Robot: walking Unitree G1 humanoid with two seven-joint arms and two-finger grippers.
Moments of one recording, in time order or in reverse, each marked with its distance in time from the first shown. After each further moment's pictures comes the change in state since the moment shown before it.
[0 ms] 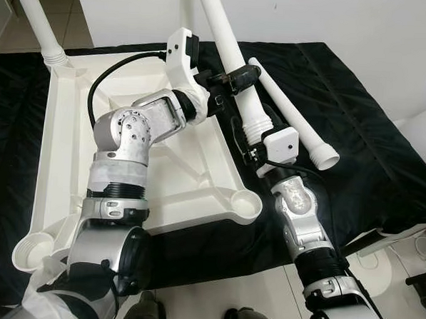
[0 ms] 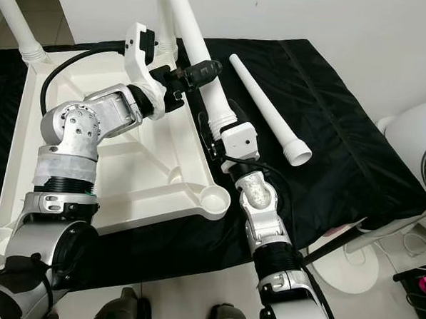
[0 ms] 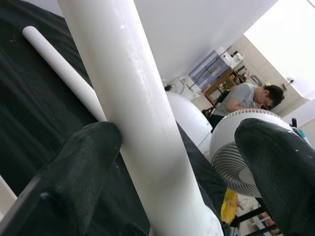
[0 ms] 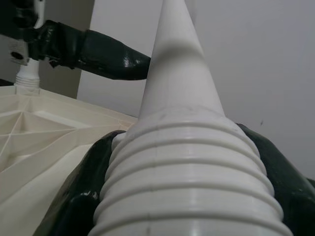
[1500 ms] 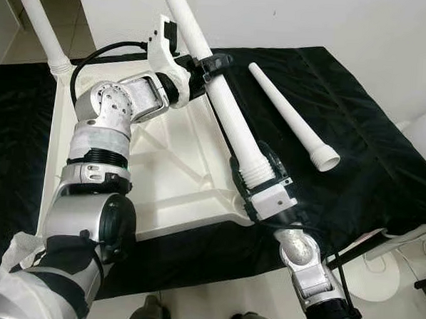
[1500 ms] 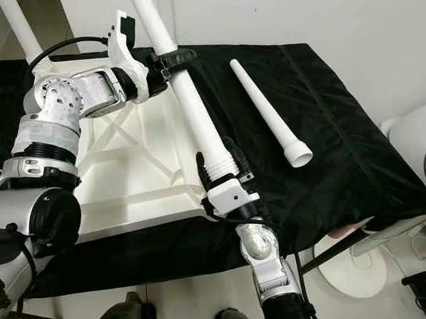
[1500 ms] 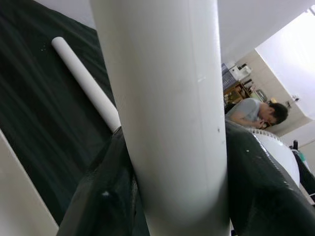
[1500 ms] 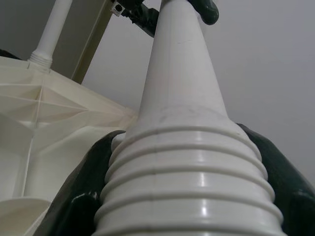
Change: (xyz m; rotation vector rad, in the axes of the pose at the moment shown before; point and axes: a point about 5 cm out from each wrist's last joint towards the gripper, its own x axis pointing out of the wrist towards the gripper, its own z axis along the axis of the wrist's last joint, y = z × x) left arm 0.001 0.028 0.032 -0.110 -0.031 0.071; right arm -0.058 0.025 0.002 -0.200 -0.018 -0.010
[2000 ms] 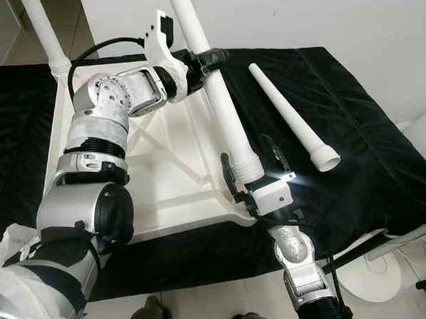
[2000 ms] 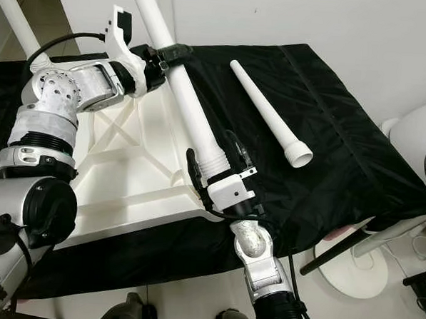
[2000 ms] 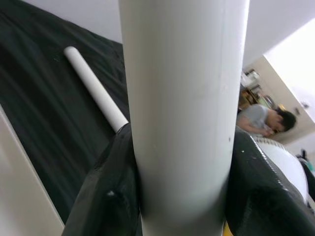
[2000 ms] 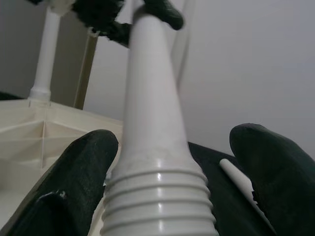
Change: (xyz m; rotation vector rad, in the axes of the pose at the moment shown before) left arm -0.002 0.009 0.016 -0.007 -0.038 0.060; right arm 0.007 0.002 0.004 0.208 -0.008 -0.087
